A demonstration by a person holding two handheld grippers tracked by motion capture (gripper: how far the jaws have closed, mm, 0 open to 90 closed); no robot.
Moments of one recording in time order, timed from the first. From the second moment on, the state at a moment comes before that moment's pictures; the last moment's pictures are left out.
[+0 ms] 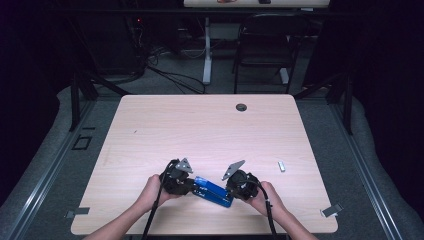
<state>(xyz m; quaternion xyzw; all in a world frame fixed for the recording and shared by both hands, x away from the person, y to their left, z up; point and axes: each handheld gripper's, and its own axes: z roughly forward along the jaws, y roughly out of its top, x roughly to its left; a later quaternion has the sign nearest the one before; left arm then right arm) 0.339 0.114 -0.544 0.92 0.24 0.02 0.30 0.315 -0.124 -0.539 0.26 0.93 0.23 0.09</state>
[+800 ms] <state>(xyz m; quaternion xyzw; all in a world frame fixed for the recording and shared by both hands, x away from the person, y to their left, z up) 0.340 0.112 -0.545 0.92 0.24 0.03 0.30 0.296 -0.101 -0.545 0.23 0.95 0.20 0.06</state>
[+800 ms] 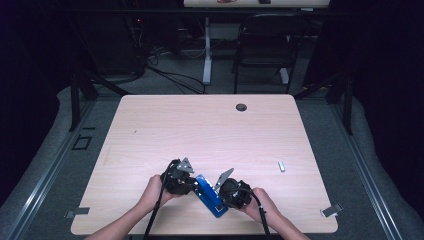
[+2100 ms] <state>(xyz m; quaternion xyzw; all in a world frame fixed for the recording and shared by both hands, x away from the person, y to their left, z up) 0.345 0.107 -0.549 0.92 0.24 0.04 0.30 0.282 -0.075 -0.552 0.25 0.94 0.24 -0.02</state>
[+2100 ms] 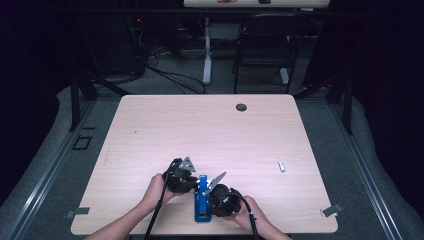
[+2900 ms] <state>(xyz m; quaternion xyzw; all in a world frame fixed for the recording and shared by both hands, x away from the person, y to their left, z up) 0.353 0.119 -0.538 0.86 0.40 0.03 0.31 0.298 -0.090 -0.545 0.27 0.93 0.26 -0.01</state>
